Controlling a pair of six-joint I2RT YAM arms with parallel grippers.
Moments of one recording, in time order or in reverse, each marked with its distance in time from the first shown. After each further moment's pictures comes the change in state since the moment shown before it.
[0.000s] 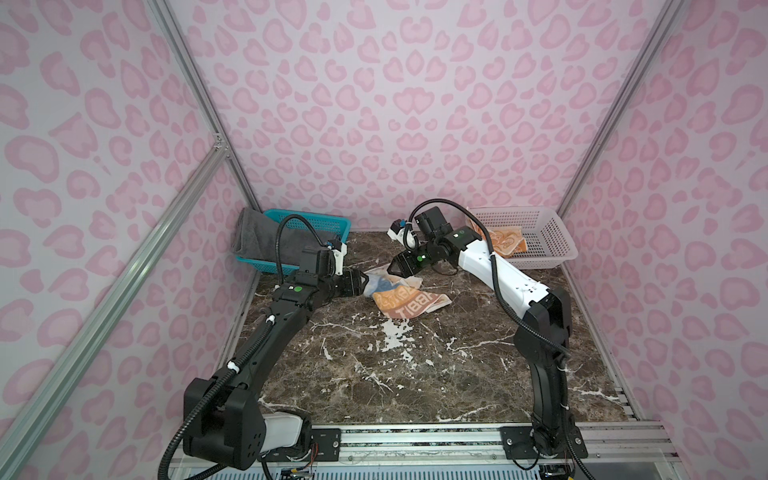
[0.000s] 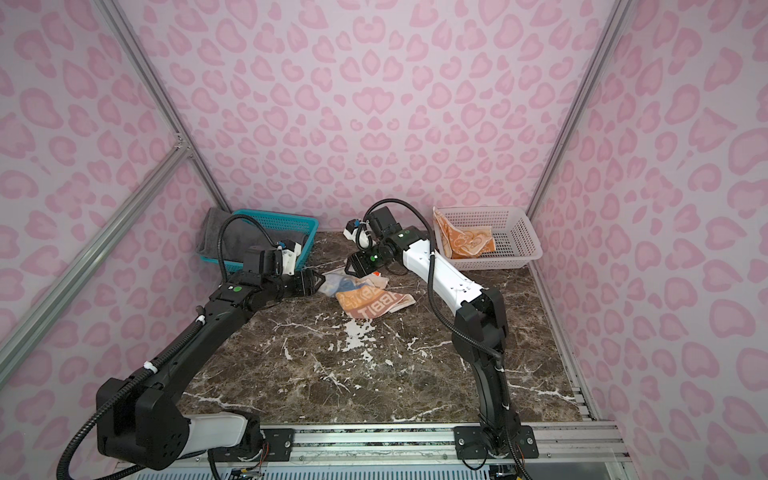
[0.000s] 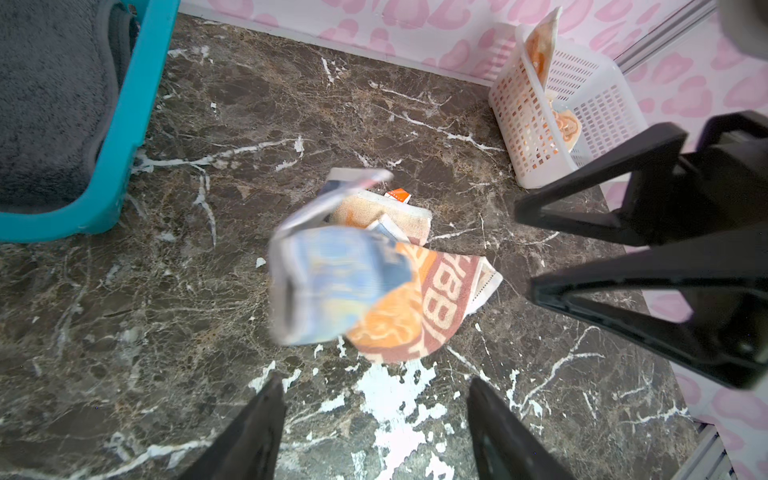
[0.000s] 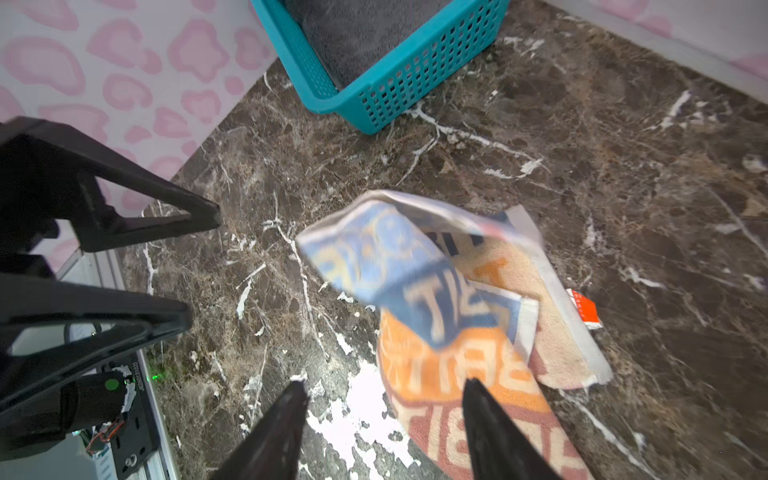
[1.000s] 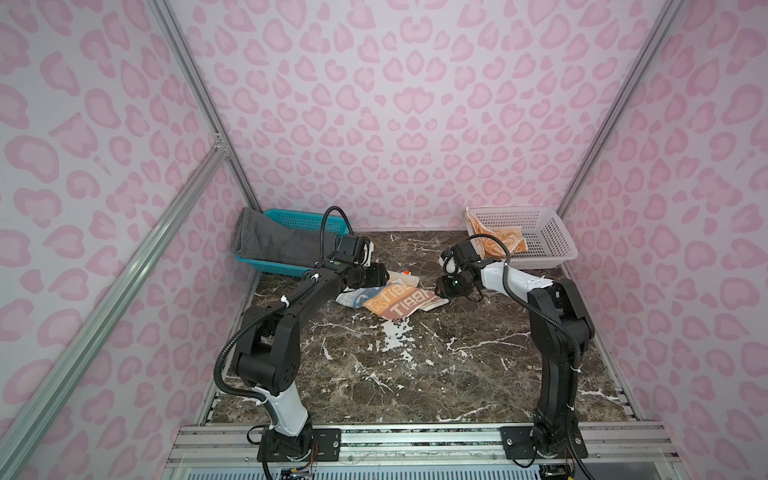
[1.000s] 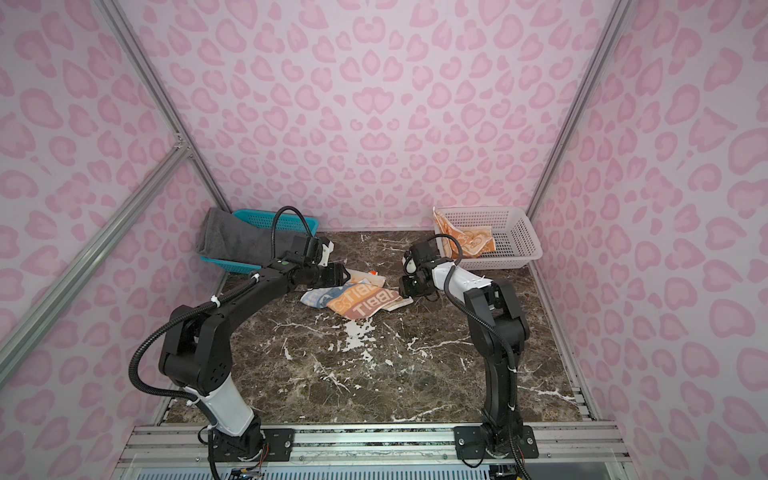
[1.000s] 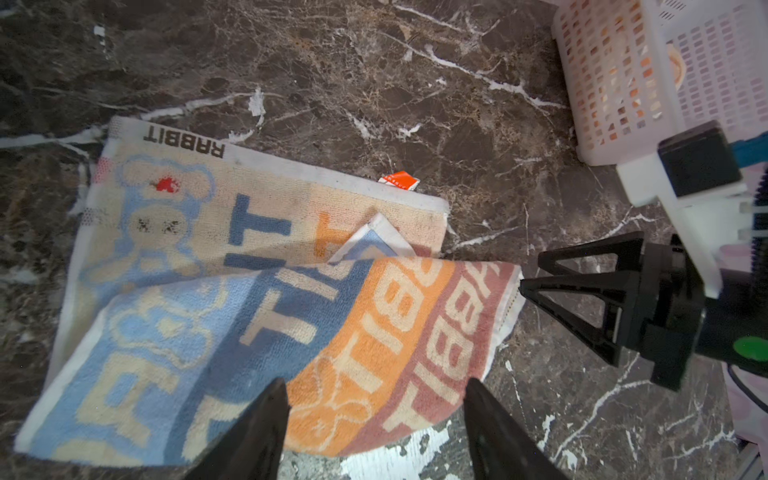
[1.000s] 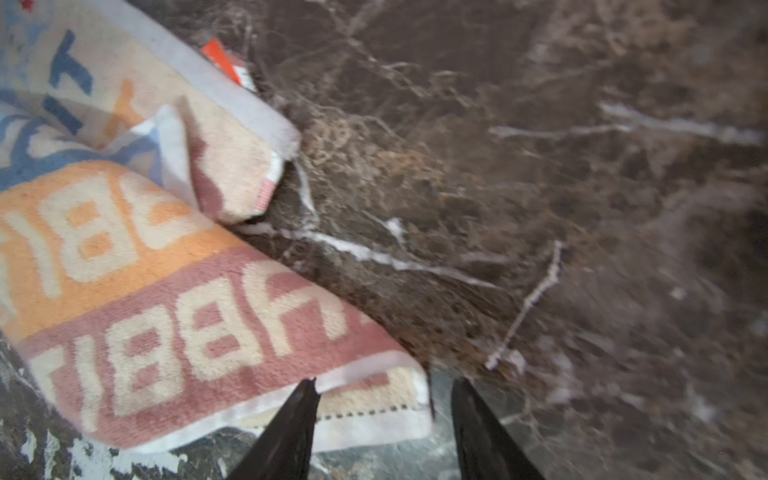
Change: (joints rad) left arm -0.110 0.459 0.285 -0.013 -0.071 -0.047; right arm -0.182 0.003 -0.504 0.272 0.221 0.136
